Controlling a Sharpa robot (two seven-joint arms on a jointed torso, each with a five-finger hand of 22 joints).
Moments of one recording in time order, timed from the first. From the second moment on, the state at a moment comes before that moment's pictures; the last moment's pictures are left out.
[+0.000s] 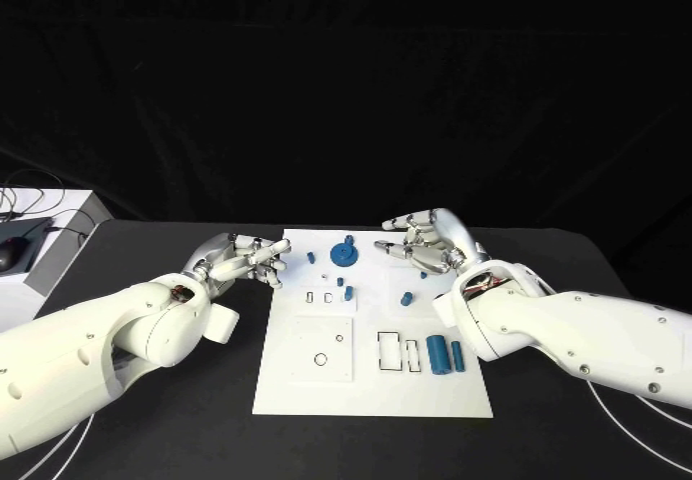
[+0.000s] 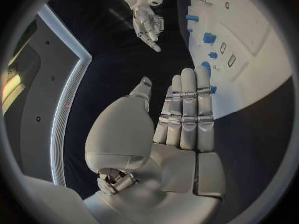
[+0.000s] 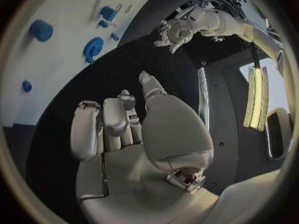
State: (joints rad) left arm 1.06 -0.86 0.19 1.48 -0.41 -0.24 0.15; left_hand 1.27 -0.08 0.10 0.16 0.05 1.12 0.12 0.11 0.08 1.38 0.03 0.25 0.15 1.29 -0.02 0.74 0.40 0.12 1.25 -0.02 0.64 0.29; right arm 1.23 -0.86 -0.07 1.66 -0.89 -0.86 0.03; right_hand 1.28 -0.04 -0.02 0.01 0.36 1.01 0.15 0.07 0.07 1.13 0.04 1.03 1.09 1.44 -0.04 1.18 1.00 0.06 1.47 -0.05 1.32 1.31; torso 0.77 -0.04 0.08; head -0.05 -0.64
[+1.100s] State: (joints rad) left arm 1.27 -0.49 0.08 1.24 -0.98 0.09 -0.52; left_hand 1.15 -0.17 0.29 0.28 0.05 1.02 0.07 0.39 0.36 1.15 -0.01 0.86 0.64 1.40 -0.06 1.24 1.05 0.16 1.27 -0.05 1.31 1.01; right arm 1.25 -0.92 -0.06 1.59 -0.68 -0.79 0.13; right_hand 1.26 -0.03 -0.04 -0.02 0.42 1.01 0.15 0.07 0.07 1.13 0.04 1.03 1.09 1.44 -0.04 1.17 0.99 0.06 1.47 -0.05 1.31 1.31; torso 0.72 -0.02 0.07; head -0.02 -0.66
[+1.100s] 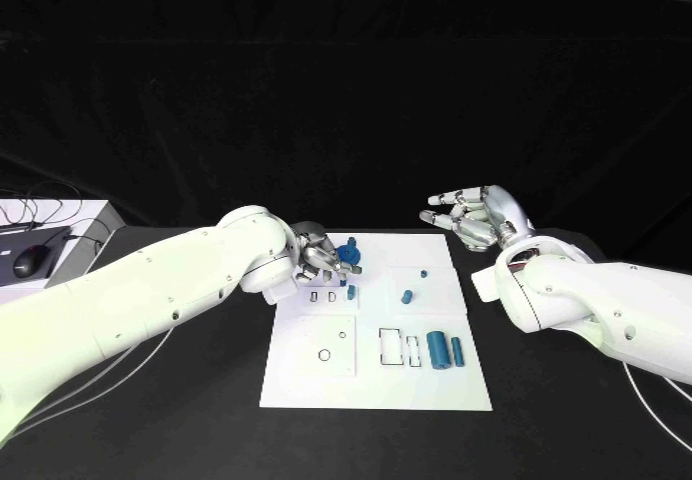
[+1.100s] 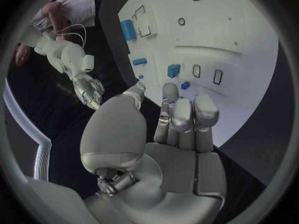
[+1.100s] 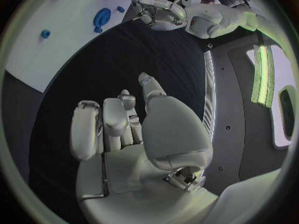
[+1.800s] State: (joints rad) left arm 1.28 -0.41 0.08 1.13 -1.00 0.21 -0.60; left_hand 1.09 -0.20 0.37 0.26 0.05 1.02 0.07 0.35 0.60 1.16 -0.02 0.86 0.64 1.41 -0.07 1.22 1.08 0.15 1.28 -0.06 1.30 1.05; right arm 1.25 -0.90 -0.06 1.57 -0.70 -0.79 0.10; right_hand 1.26 -0.03 -0.04 -0.02 0.45 1.01 0.15 0.07 0.07 1.13 0.04 1.03 1.09 1.44 -0.04 1.17 0.99 0.06 1.47 -0.05 1.31 1.31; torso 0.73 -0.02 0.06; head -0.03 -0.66
